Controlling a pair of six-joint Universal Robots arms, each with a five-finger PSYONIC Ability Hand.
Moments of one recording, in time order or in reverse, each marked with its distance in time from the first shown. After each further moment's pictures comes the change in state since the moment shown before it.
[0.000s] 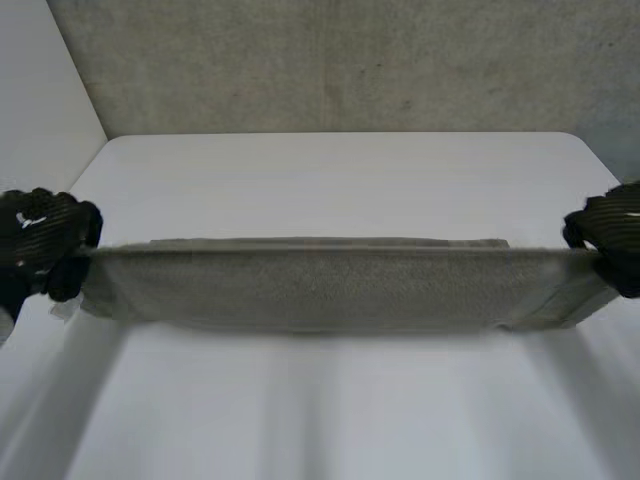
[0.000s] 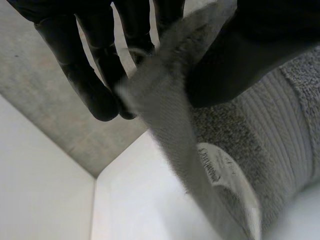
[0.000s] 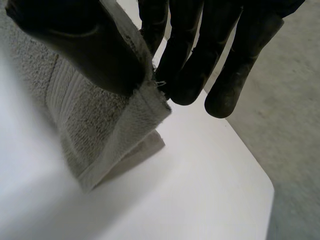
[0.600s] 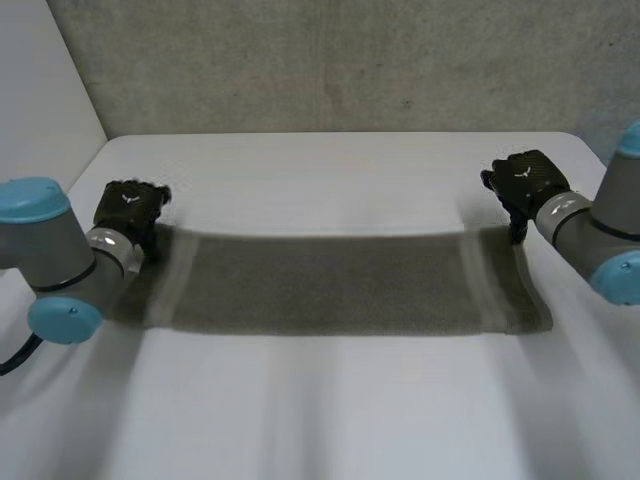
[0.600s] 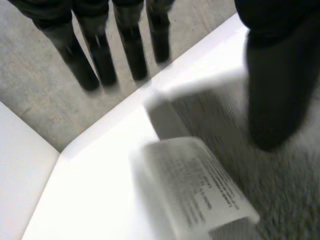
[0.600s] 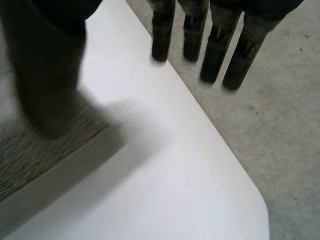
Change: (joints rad) left arm -0.259 -0.952 0.782 0.086 -0.343 -0.050; right arm 0.378 0.888 -0.716 -0.388 0.459 0.184; left_hand -1.016 -1.014 -1.025 -1.062 -1.019; right_hand -0.983 -0.996 -0.976 -0.971 -1.024
